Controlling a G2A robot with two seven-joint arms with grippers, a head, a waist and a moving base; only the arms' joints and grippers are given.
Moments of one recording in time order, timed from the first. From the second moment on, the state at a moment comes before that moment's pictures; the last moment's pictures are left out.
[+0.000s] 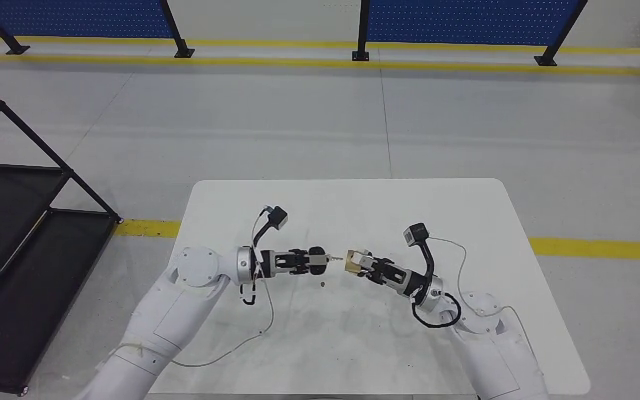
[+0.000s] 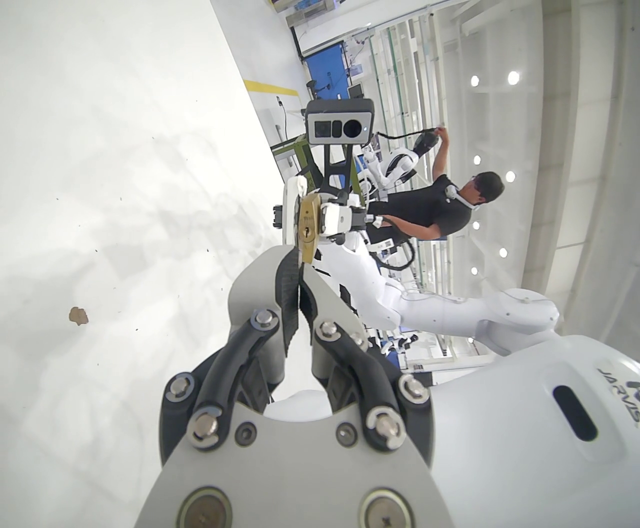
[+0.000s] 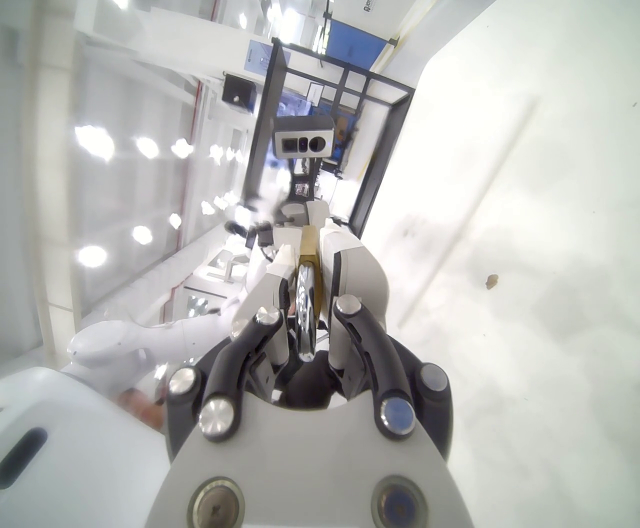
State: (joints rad) left arm 1.29 -1.06 -1.18 -1.47 -0.31 -0.35 -1.05; right arm -1.39 -1.26 1.19 -1.45 0.22 -0.42 0.87
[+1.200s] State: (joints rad) left arm 1.28 -1.06 -1.15 -1.45 -0.33 -0.36 -1.04; right arm -1.39 -1.24 1.16 -1.46 0.21 -0.44 0.84
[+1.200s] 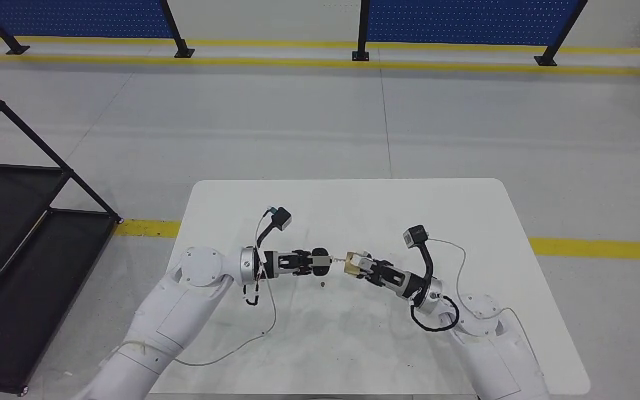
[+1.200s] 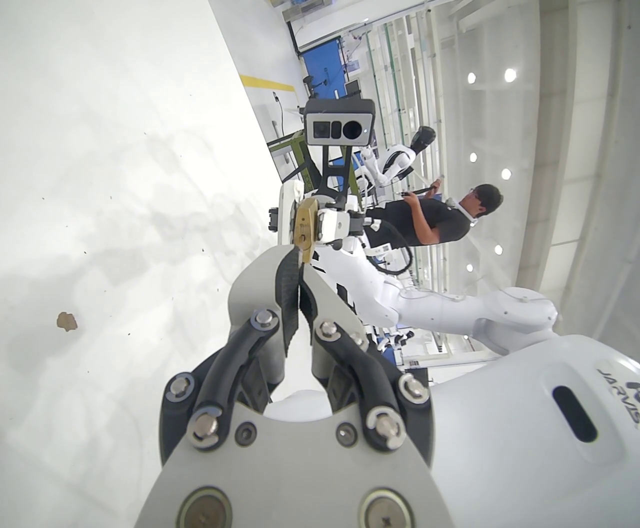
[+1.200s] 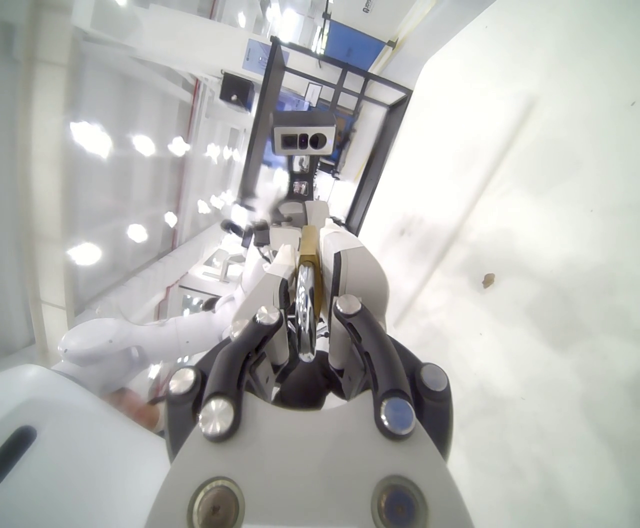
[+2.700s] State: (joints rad) left arm 1.25 -1.06 -1.11 -1.45 -0.29 -0.36 -1.05; right arm -1.37 -1.22 1.12 -1.47 0.17 -0.43 0.82
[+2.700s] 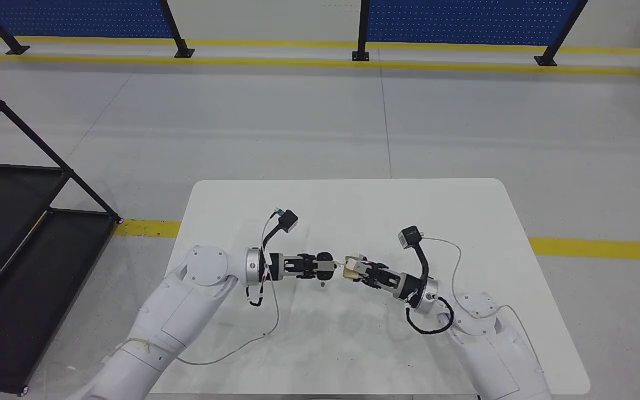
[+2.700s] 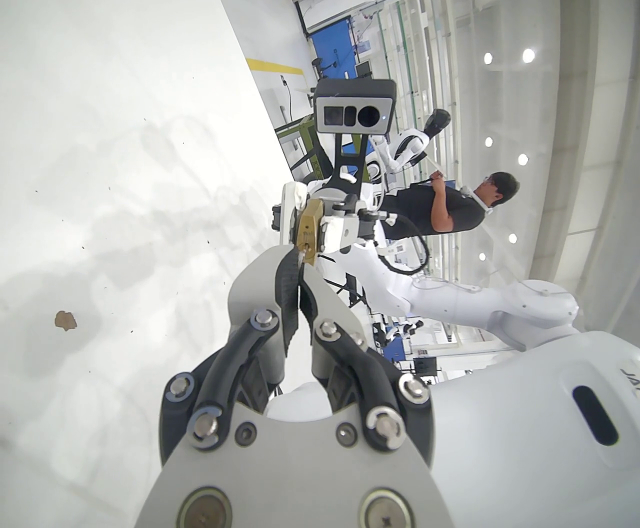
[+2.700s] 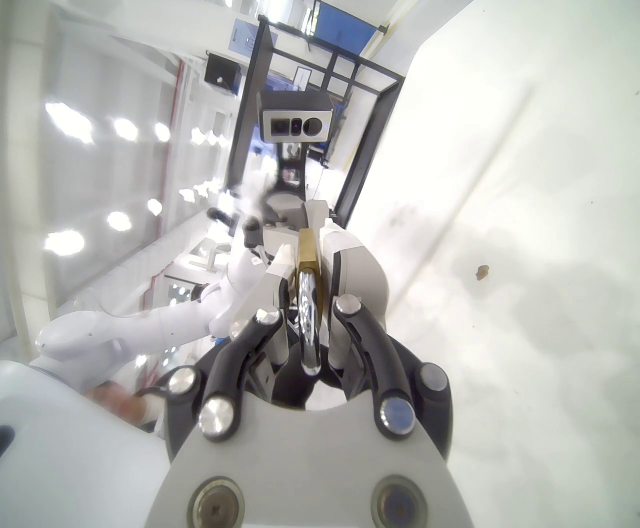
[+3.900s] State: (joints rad) left arm 1.24 -1.06 -1.09 -1.44 -0.27 -0.41 -1.05; right arm -1.36 -1.21 1.10 -1.47 0.20 -0.39 0.82
